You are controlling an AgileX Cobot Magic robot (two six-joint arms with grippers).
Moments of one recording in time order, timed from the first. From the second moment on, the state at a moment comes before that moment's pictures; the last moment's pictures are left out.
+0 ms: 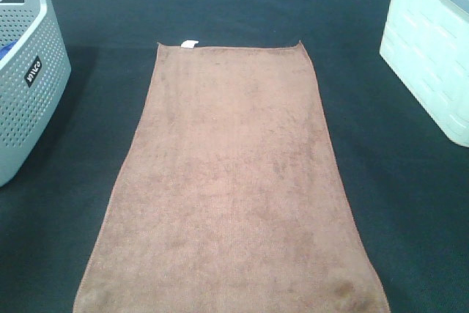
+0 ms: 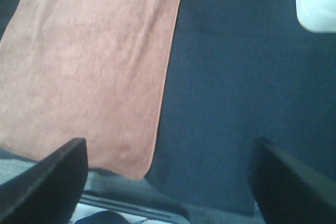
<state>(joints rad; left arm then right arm) -0.11 0.82 -0.88 0.07 0.96 -0.09 0.00 0.71 -0.91 0.21 1.20 -0.11</state>
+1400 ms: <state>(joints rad) -0.11 0.00 -0.50 0.02 1.04 0.00 0.00 0.00 -0.50 0.19 1.07 -0.17</state>
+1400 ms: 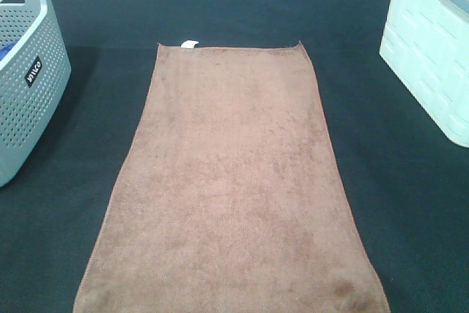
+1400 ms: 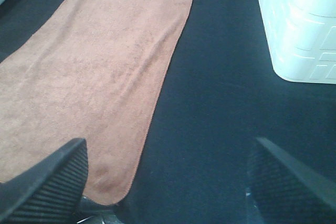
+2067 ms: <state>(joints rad) -0.04 0.00 -0.50 -0.02 1.04 0.00 0.00 0.00 -0.50 0.18 1.06 -0.16</state>
